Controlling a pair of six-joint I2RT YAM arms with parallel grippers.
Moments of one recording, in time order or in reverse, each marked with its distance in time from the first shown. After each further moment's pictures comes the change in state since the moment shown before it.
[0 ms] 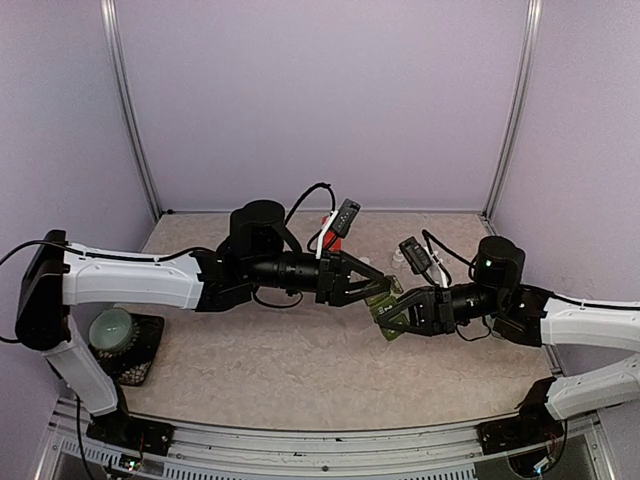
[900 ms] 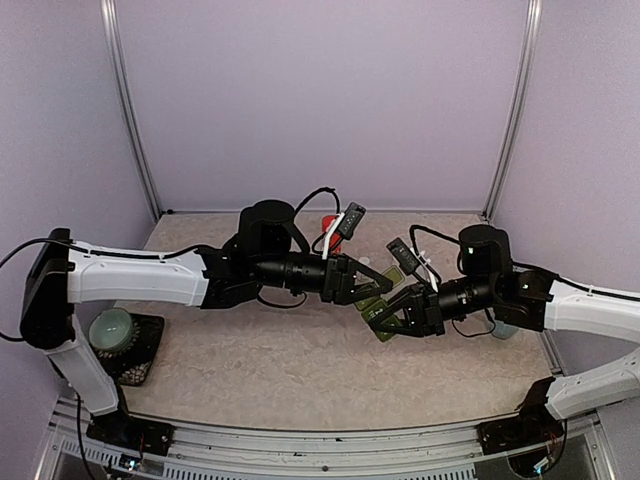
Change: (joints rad) left arm 0.002 0.027 0.038 -0.080 -0.036 -0.013; right arm 0.050 0.020 0.164 -0.409 0.130 -0.293
